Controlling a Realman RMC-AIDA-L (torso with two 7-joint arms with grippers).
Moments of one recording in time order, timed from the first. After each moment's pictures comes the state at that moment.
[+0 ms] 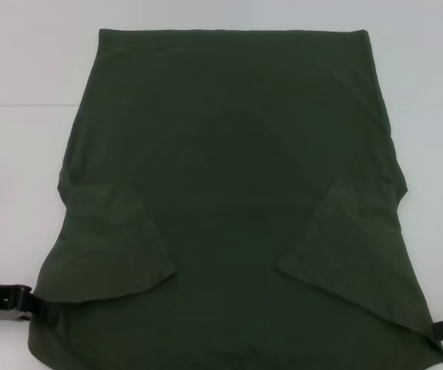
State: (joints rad) left arm -0.55 -1.99 0.58 0.81 2.61 1.68 -2.37; right arm 0.50 1.94 -0.59 -0.77 -2.56 -1.73 2.45
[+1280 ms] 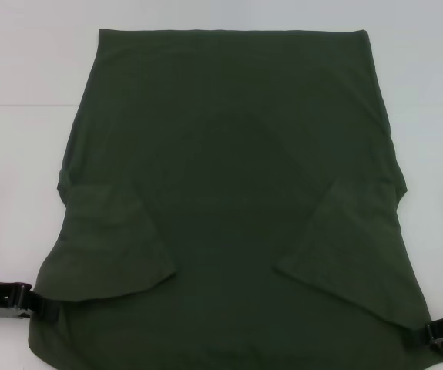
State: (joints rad) left arm -0.55 -1.98 0.58 0.81 2.61 1.67 -2.37; right arm 0.52 1.98 -0.68 -0.77 -2.56 -1.67 2.43
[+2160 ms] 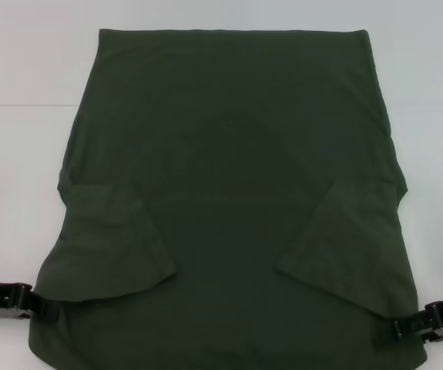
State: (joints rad) left arm -0.55 -1.99 0.58 0.81 2.61 1.67 -2.37; right arm 0.57 2.02 -0.71 -0.77 -2.56 -1.67 2.43
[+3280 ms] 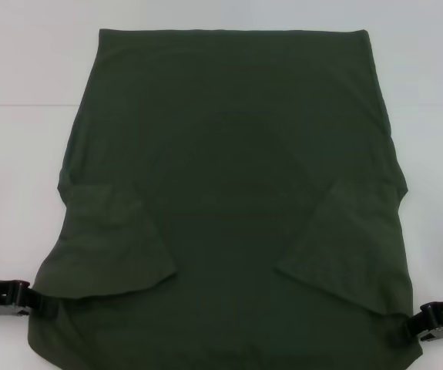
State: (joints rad) left arm -0.55 -1.99 0.55 0.81 2.61 1.67 -2.35; right arm 0.59 2.02 -0.71 -0.73 -2.58 -1.65 2.44
